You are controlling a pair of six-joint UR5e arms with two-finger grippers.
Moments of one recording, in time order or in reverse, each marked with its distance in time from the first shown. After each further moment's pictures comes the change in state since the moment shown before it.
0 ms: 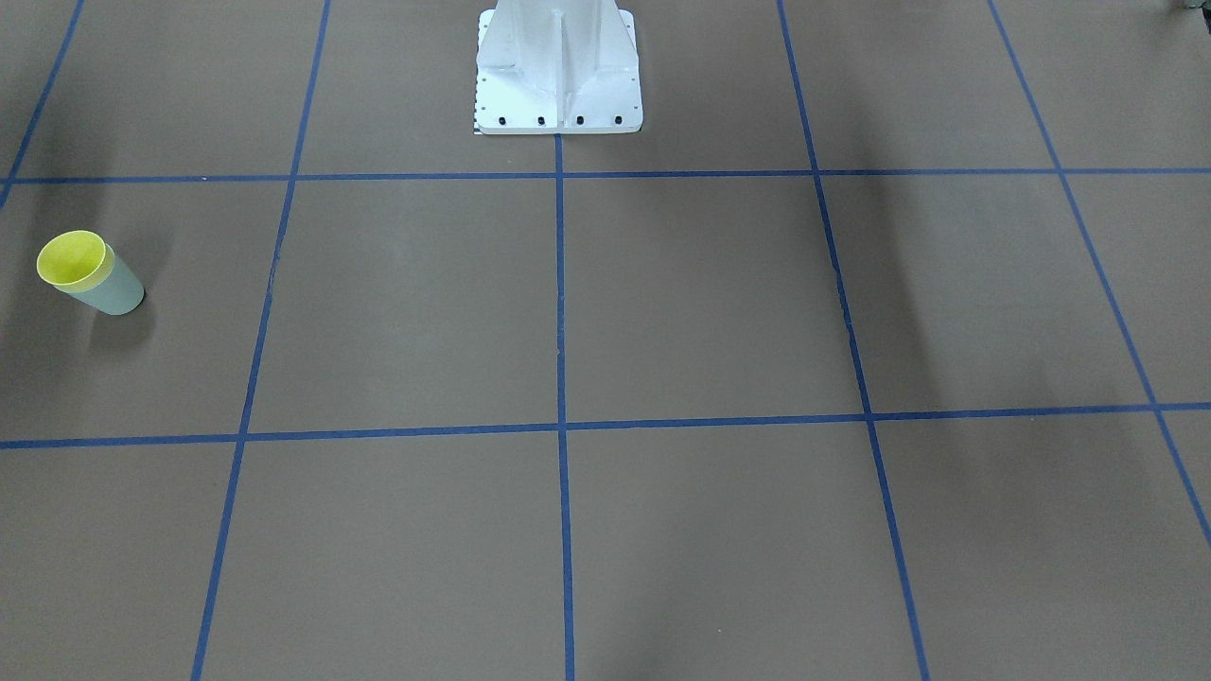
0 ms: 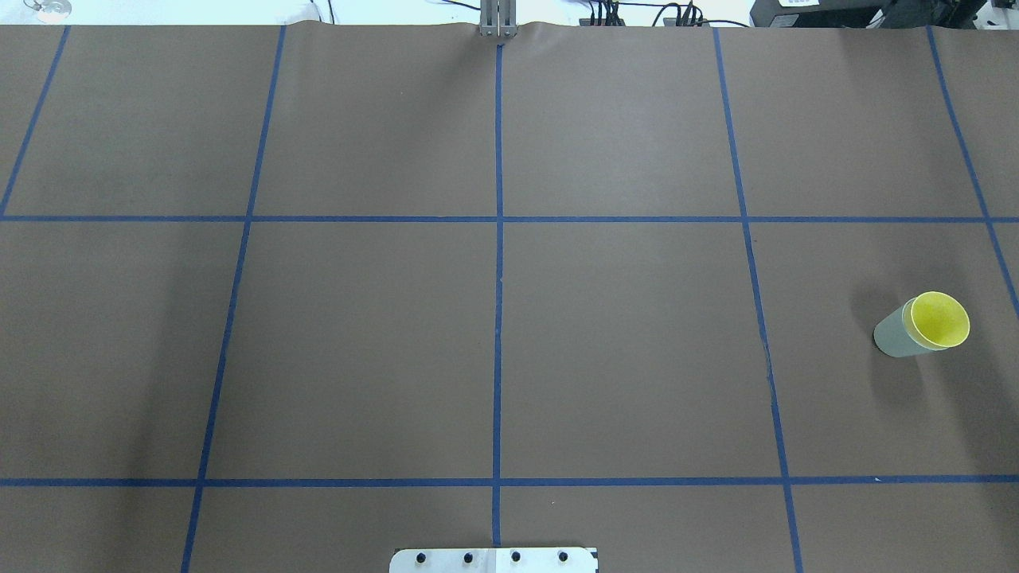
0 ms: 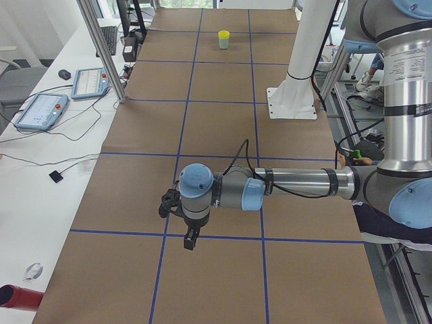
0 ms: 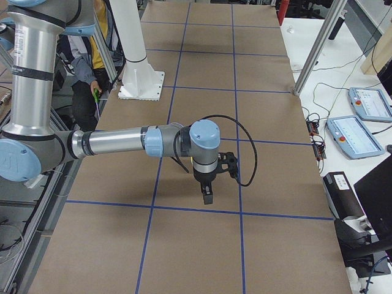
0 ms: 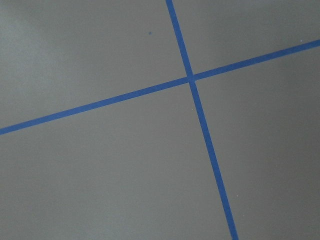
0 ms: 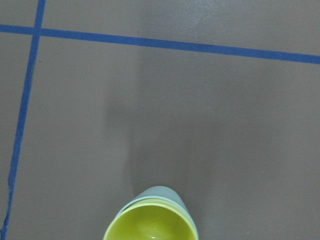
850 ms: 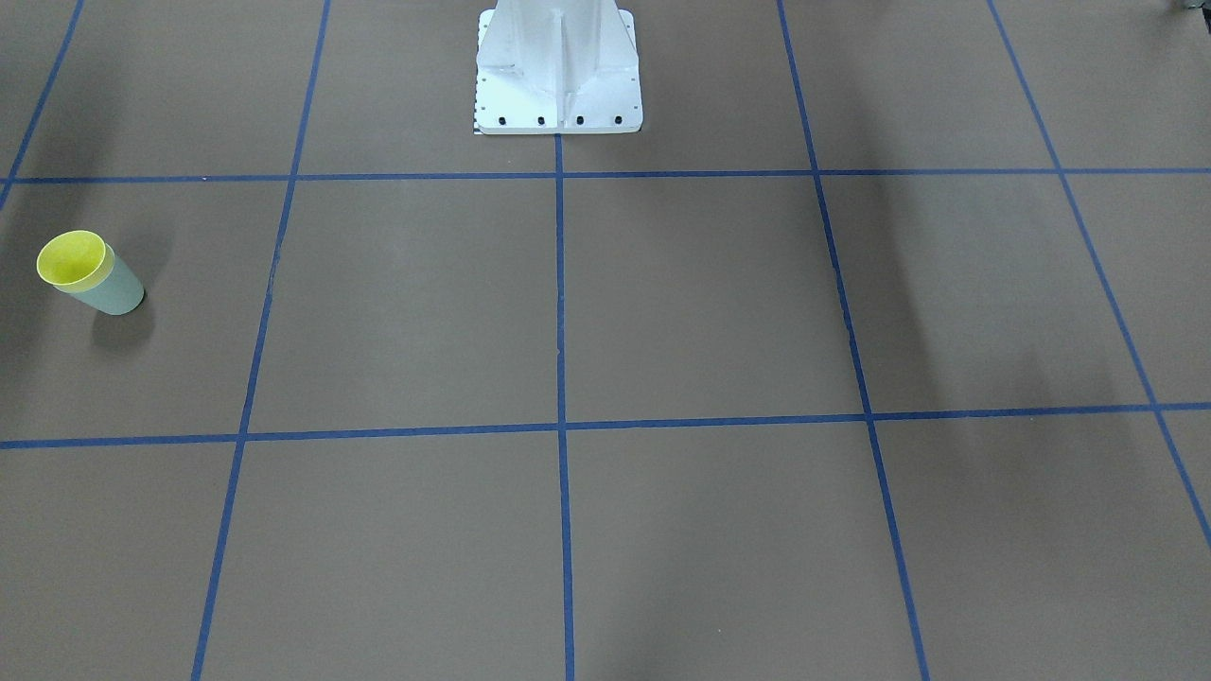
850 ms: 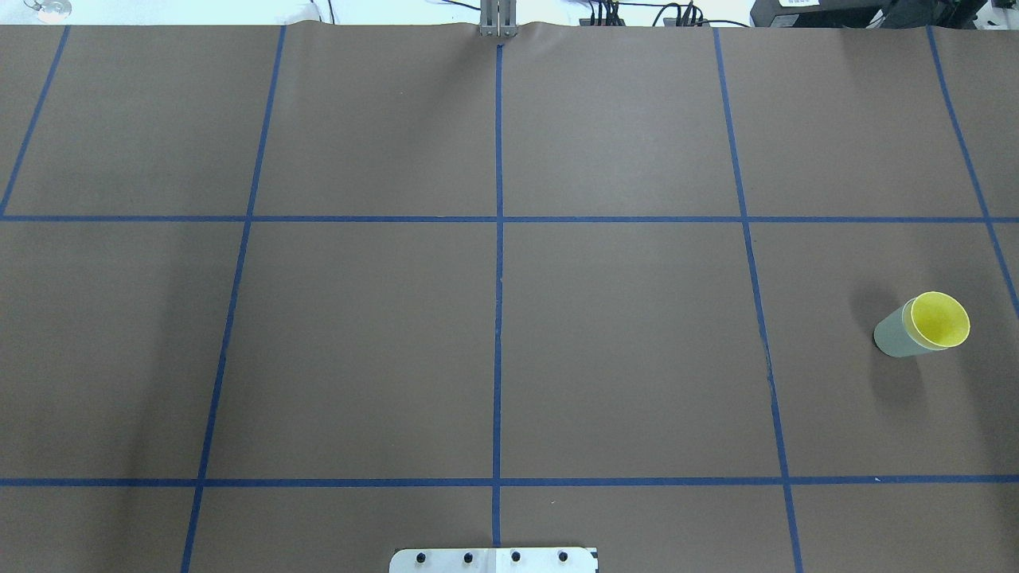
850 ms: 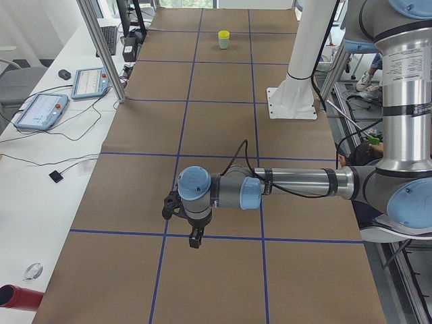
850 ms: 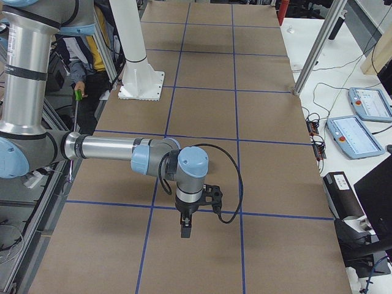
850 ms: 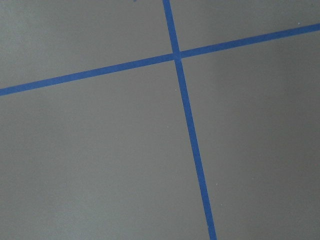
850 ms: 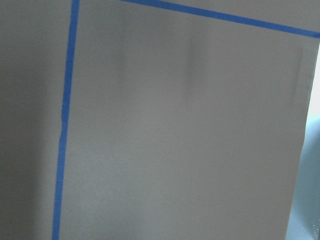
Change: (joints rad) left arm 0.011 0.003 0.001 0.044 -0.032 -0.004; right arm 0.044 -0.046 -0.073 -0.035 -0.172 -0.037
